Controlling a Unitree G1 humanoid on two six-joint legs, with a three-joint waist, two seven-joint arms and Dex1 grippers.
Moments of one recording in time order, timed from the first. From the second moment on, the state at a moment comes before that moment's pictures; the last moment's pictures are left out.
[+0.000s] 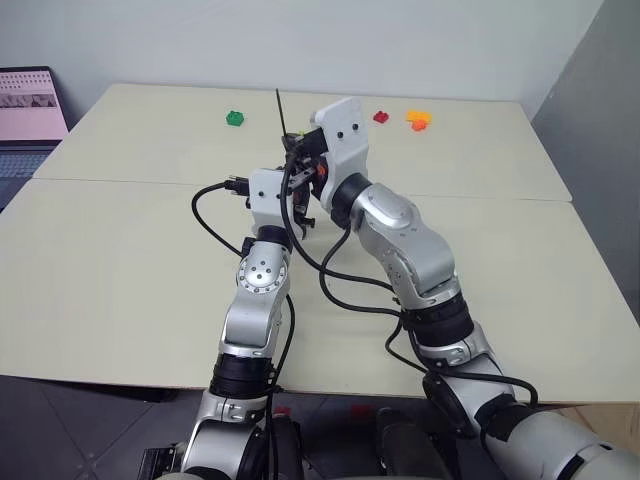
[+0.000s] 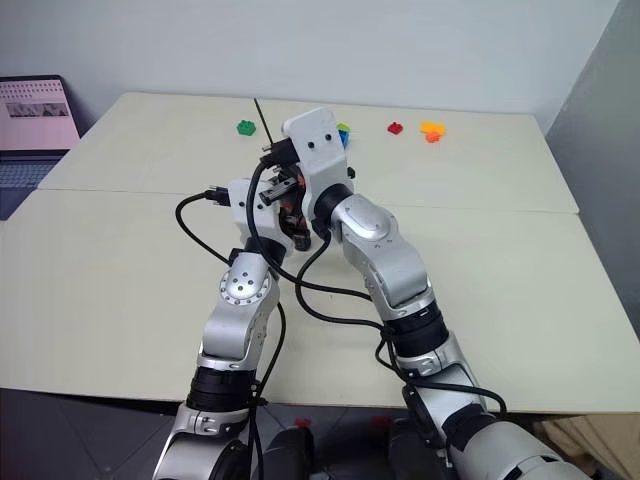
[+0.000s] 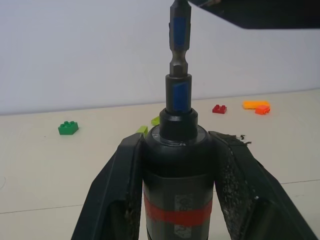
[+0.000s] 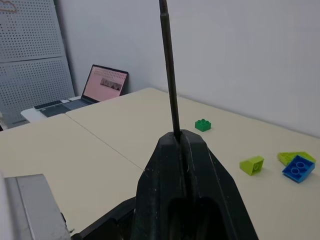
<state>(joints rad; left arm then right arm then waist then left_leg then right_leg) -0.49 0.04 -0.03 -0.07 0.04 0.22 0.03 -0.89 0.11 0.19 0.01 0.13 0.53 0.22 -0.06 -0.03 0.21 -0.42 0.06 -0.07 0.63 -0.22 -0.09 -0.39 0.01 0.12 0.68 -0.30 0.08</state>
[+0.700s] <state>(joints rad) -0.49 0.05 -0.03 -0.07 0.04 0.21 0.03 -1.01 0.00 0.11 0.10 0.23 0.66 0.39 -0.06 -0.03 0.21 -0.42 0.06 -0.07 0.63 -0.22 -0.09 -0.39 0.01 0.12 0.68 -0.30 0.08</state>
